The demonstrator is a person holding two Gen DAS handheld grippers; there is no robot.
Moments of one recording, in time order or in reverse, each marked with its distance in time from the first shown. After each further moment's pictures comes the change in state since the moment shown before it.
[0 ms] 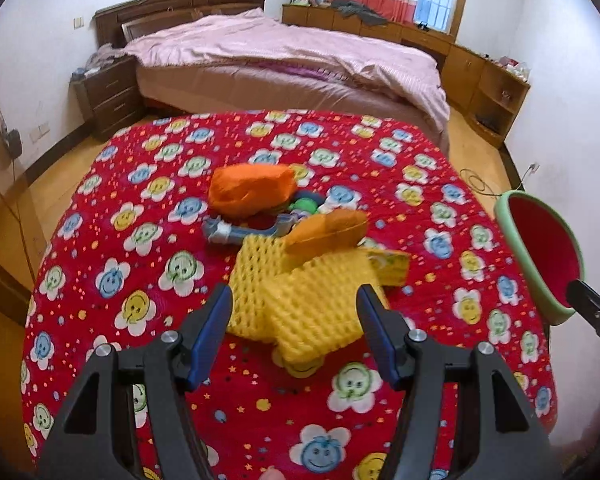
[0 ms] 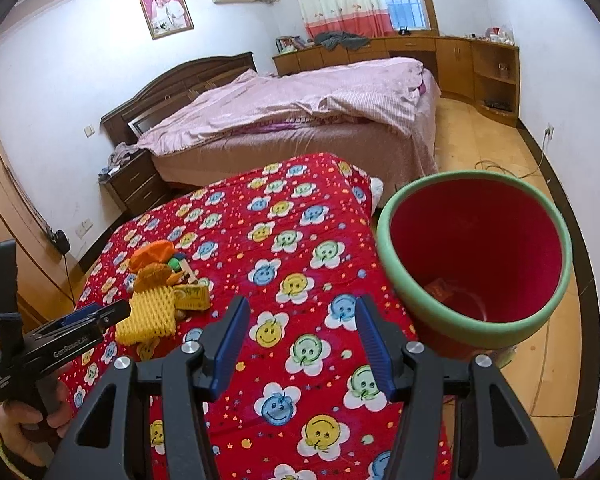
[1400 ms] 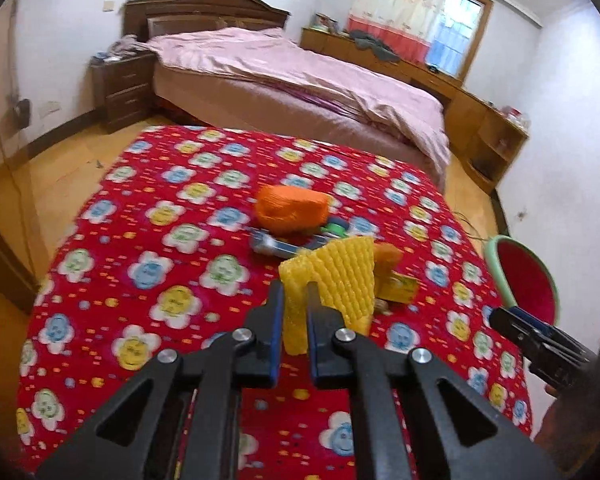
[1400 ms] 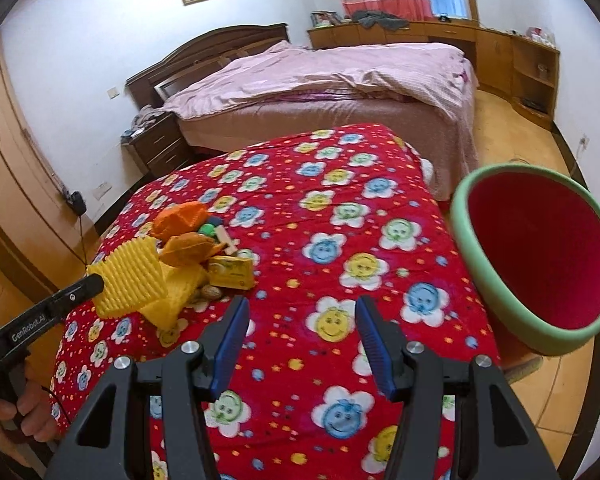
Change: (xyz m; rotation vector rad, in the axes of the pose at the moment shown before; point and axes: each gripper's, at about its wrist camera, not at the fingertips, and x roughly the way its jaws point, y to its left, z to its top) left arm -0.040 0.055 -0.007 -0.143 -0.108 -0.051; right arm 0.040 0.054 -0.005 -0.103 0.092 0.082
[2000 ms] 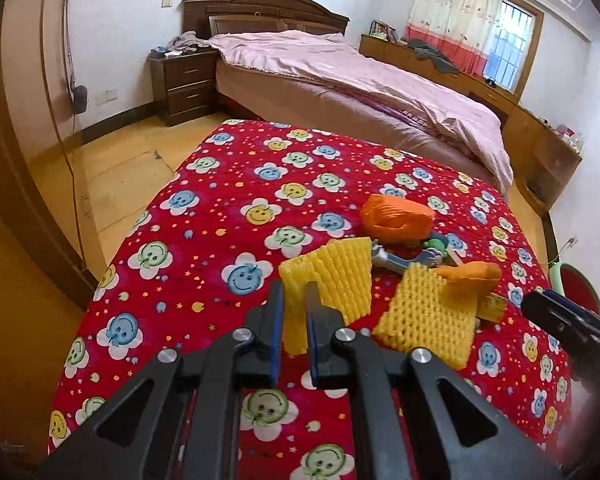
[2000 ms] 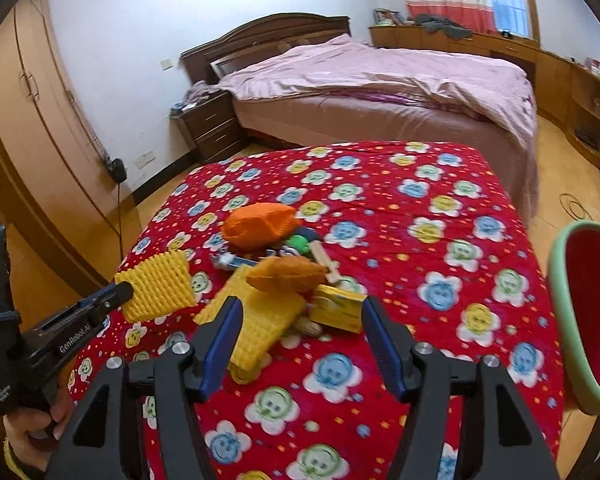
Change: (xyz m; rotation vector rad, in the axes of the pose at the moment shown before) left arm 0.013 0.058 -0.002 -0.084 -0.016 0.183; right arm 0.042 0.080 0.027 -0.153 0.035 0.132
